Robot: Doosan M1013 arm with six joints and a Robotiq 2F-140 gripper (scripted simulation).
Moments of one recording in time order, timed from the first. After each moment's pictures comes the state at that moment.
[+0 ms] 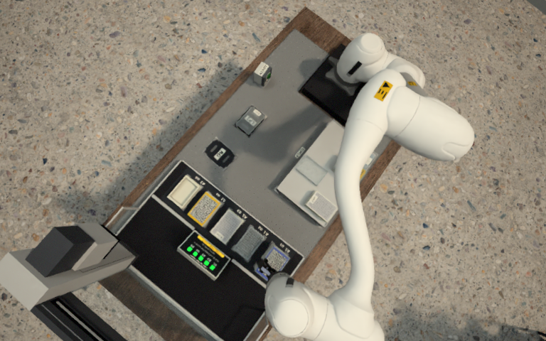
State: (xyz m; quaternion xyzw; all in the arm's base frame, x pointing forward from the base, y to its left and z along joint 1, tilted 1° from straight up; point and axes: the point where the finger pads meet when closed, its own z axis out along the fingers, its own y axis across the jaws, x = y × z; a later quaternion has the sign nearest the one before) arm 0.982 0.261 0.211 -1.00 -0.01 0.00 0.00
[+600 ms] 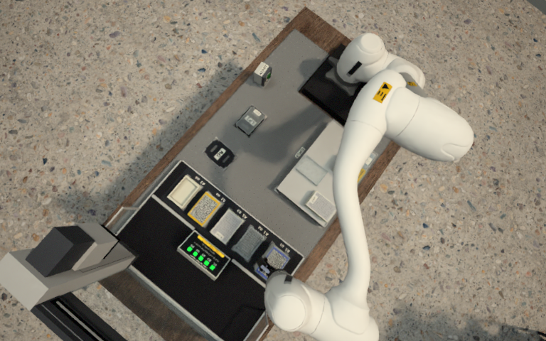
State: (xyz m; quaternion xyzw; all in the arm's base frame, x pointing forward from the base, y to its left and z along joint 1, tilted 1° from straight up) arm 0.982 0.261 0.184 -1.00 -0.01 0.00 0.00
